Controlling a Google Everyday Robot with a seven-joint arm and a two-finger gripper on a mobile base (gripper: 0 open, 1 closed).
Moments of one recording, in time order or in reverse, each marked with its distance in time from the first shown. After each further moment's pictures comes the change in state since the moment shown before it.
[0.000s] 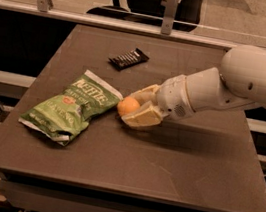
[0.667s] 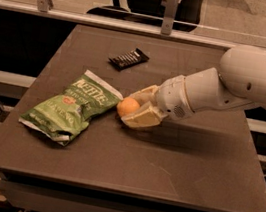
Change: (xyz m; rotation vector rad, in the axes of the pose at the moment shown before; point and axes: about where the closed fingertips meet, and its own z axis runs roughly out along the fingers) arm -0.002 0.002 0.002 -0.005 0.001 -0.004
